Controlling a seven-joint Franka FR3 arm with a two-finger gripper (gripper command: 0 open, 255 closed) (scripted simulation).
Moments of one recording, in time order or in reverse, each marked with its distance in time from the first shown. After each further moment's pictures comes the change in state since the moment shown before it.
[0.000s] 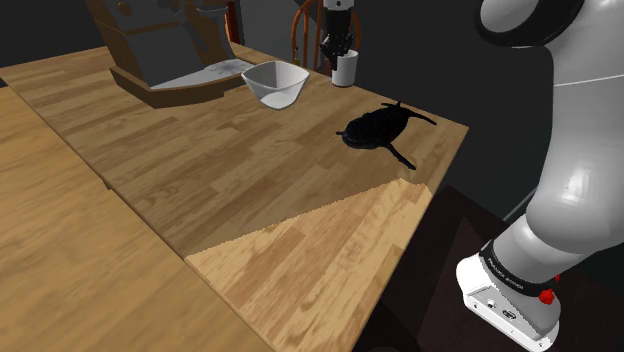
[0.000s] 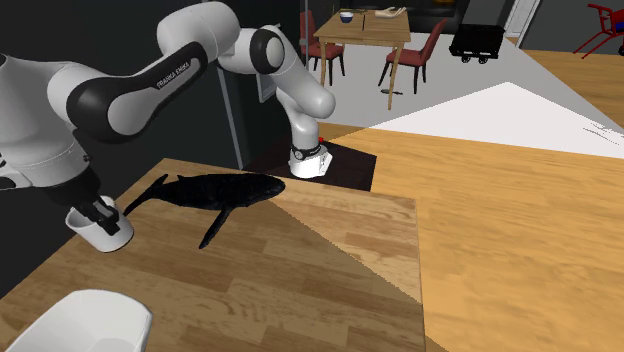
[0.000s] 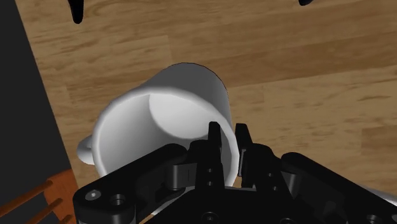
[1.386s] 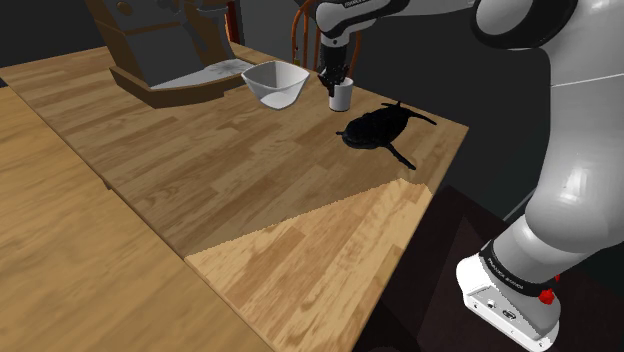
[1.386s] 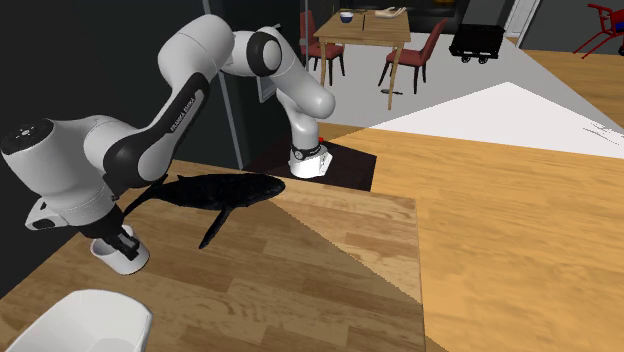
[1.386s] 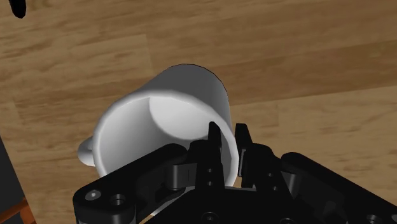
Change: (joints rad) arm -0.015 0.022 -0.006 -0.212 -0.011 0.232 0.023
